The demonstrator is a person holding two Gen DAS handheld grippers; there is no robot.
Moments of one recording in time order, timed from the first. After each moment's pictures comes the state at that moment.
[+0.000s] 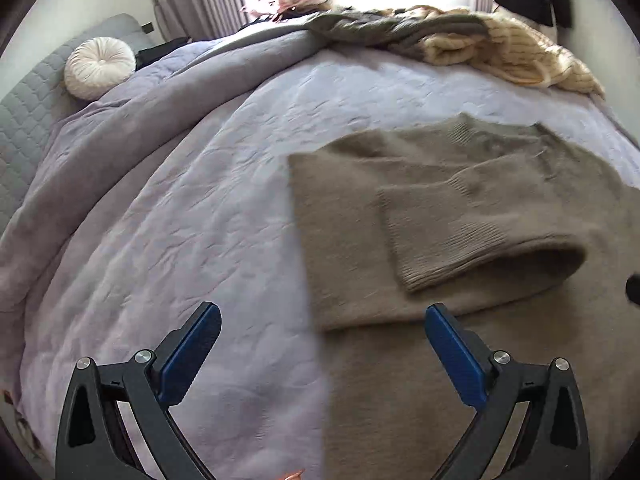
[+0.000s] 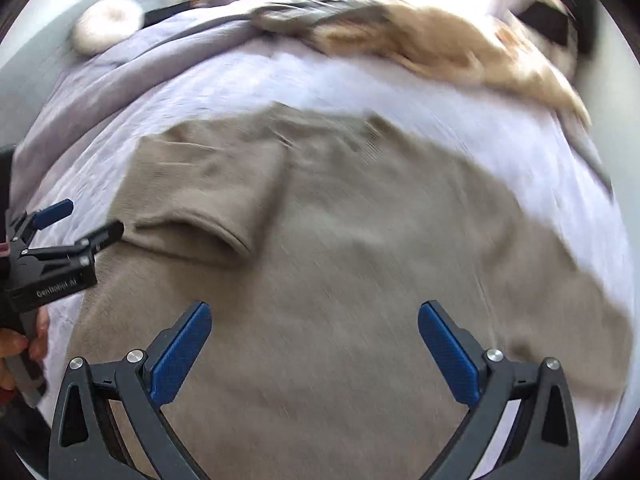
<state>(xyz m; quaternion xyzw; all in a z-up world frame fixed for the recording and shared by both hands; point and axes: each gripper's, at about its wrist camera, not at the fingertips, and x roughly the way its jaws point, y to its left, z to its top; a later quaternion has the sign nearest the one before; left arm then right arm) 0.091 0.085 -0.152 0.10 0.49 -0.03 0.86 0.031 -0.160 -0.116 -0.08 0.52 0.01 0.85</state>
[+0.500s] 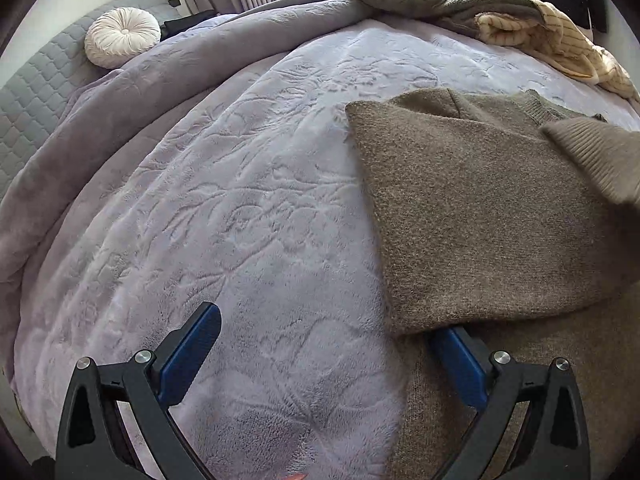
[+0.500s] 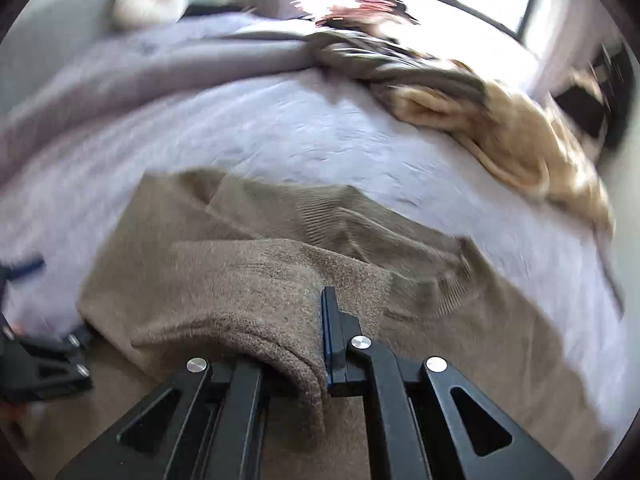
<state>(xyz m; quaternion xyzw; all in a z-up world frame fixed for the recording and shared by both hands) 0.102 0.112 -0.192 0.08 0.50 0.01 0.86 0.099 -0.118 -0.129 -0.08 0.46 0.02 0.88</state>
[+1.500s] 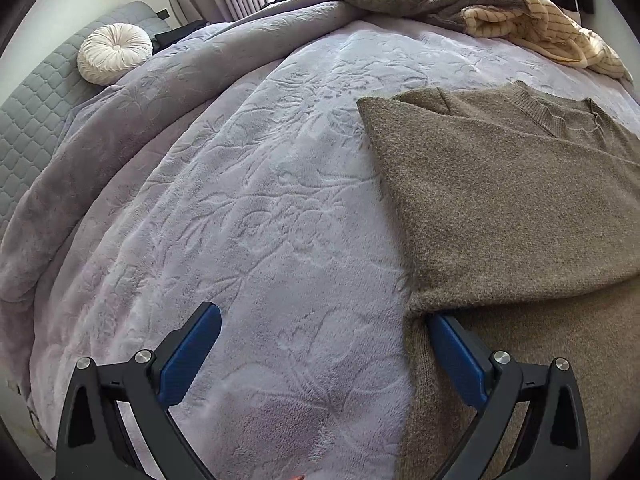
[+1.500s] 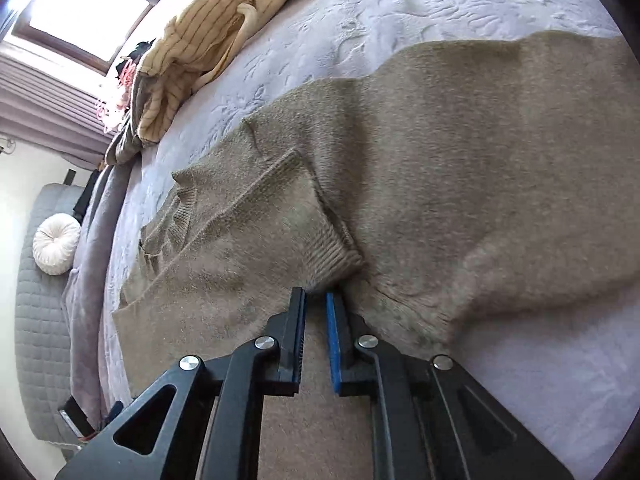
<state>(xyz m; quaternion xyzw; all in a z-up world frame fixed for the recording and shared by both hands) 0.094 0.115 -0.178 0.12 0.50 0.00 0.86 0.003 -0.343 -0.164 0.34 0.48 -0.12 0.80</state>
